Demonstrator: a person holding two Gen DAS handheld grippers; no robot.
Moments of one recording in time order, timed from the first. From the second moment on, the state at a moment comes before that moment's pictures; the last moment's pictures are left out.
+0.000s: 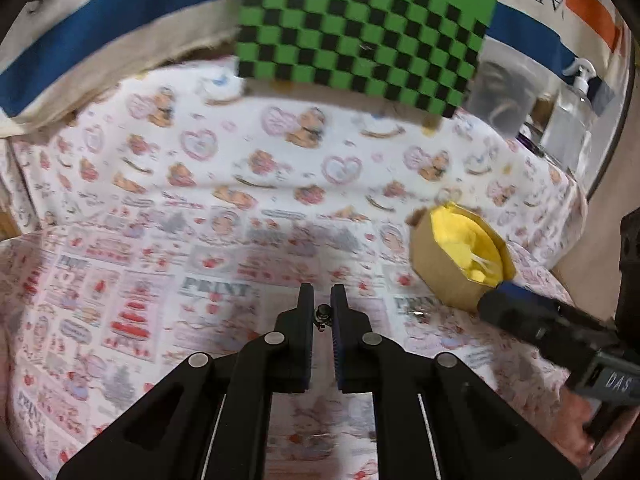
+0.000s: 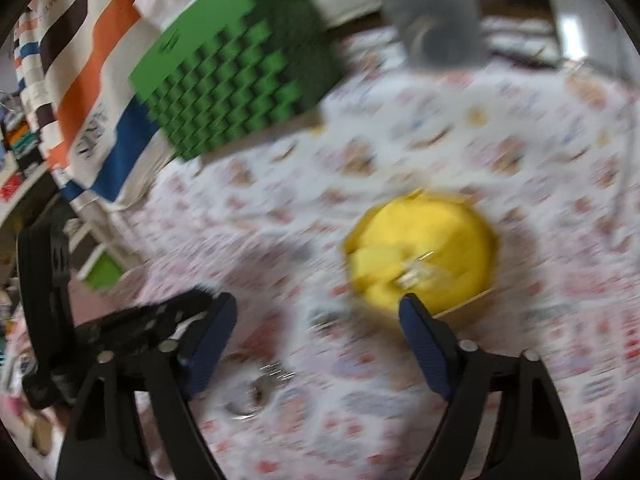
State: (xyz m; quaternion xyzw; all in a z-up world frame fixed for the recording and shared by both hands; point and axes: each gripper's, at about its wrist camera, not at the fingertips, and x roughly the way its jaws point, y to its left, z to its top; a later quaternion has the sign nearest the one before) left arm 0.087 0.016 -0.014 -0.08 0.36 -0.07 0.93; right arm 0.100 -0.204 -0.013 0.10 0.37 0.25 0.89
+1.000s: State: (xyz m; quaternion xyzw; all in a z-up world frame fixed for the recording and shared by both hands) left arm 0.078 0.033 -0.008 -0.05 0.31 0.02 0.95; right arm 0.131 -0.166 -0.057 0.03 0.42 0.19 0.89
